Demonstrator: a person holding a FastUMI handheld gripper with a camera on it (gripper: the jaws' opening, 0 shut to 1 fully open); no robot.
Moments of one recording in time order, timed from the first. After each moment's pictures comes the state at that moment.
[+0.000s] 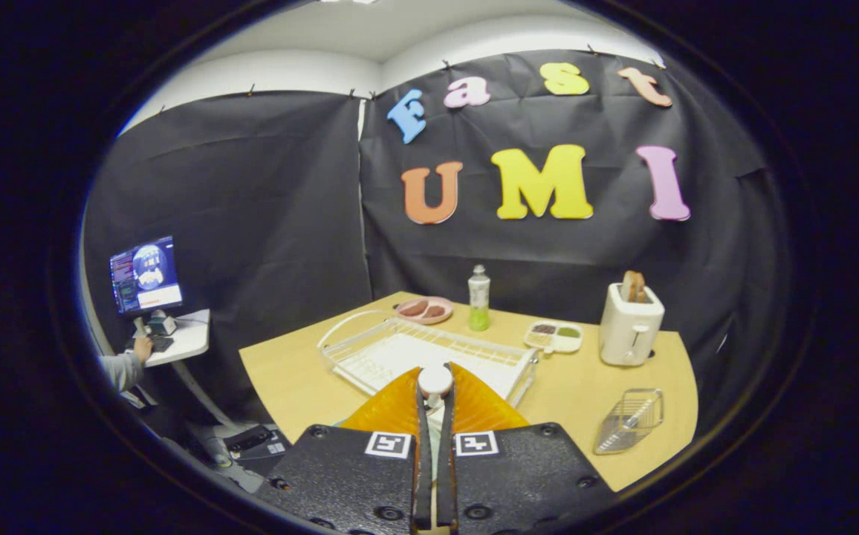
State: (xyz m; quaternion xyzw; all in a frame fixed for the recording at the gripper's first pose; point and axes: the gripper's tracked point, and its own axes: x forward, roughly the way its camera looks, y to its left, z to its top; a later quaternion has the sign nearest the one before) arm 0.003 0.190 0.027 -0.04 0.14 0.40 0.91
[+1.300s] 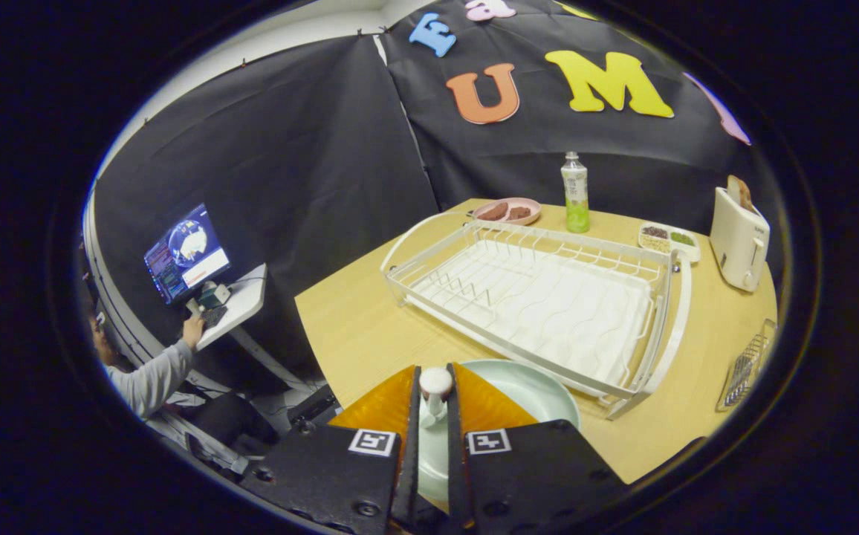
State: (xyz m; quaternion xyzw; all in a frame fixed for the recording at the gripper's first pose) arm -0.015 0.295 -0.054 -0.05 0.28 0.49 0.83
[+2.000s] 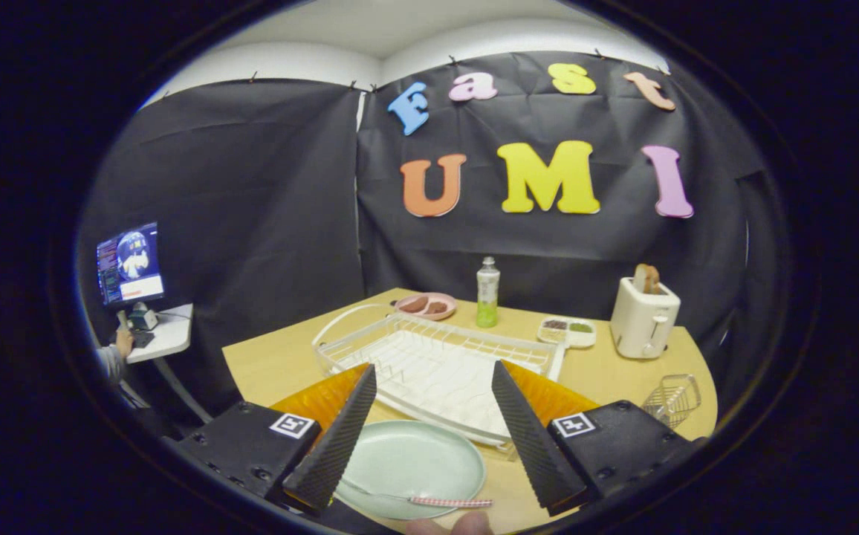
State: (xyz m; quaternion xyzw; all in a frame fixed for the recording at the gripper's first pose) arm 0.010 0.230 0.020 -0.02 0.09 0.32 0.94
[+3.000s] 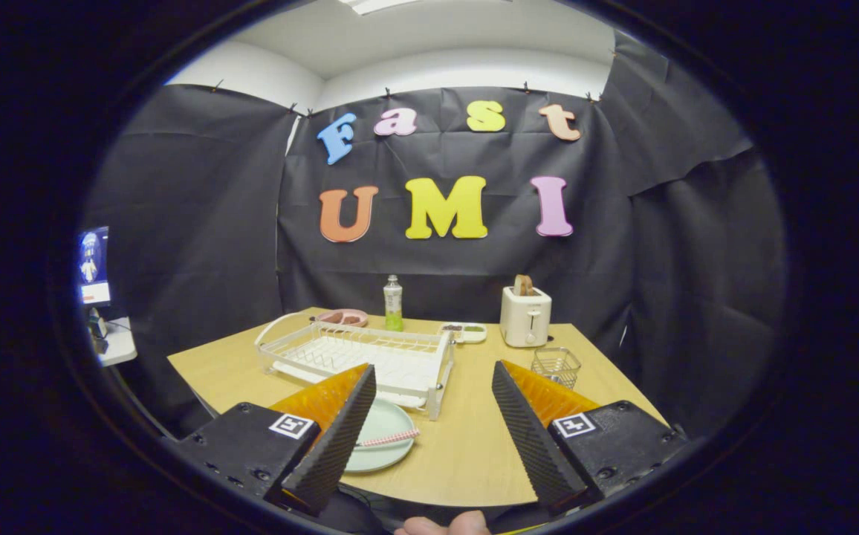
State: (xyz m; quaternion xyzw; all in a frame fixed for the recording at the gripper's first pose) arm -0.090 0.123 -0.005 0.01 0.05 0.16 0.99
